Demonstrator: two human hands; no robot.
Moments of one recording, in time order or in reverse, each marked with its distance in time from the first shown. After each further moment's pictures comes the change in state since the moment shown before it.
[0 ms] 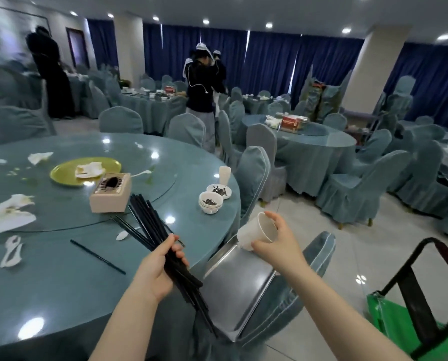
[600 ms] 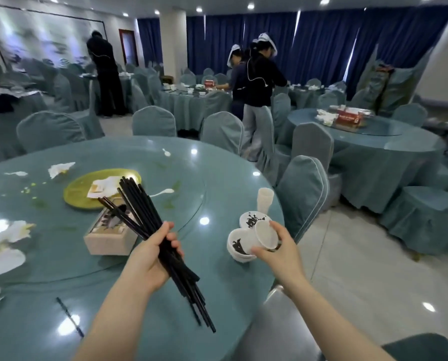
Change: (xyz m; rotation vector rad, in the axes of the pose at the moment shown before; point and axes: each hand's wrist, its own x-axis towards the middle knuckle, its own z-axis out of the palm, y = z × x) left_hand 0.251 0.127 0.041 0.032 0.132 0.225; right_hand 0.313 0.060 0.122 0.143 -0.097 0.000
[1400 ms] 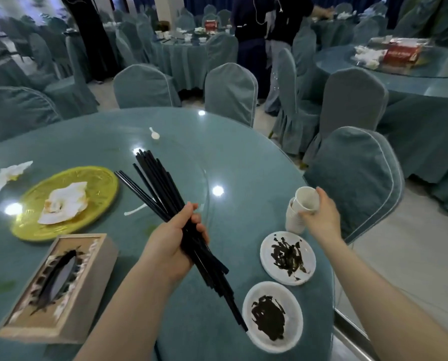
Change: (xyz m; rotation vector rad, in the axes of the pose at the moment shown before) left_hand 0.288 0.014 0.097 0.063 0.083 -0.124; right_hand 0.367 0.112 0.029 -0.367 0.187 0.056
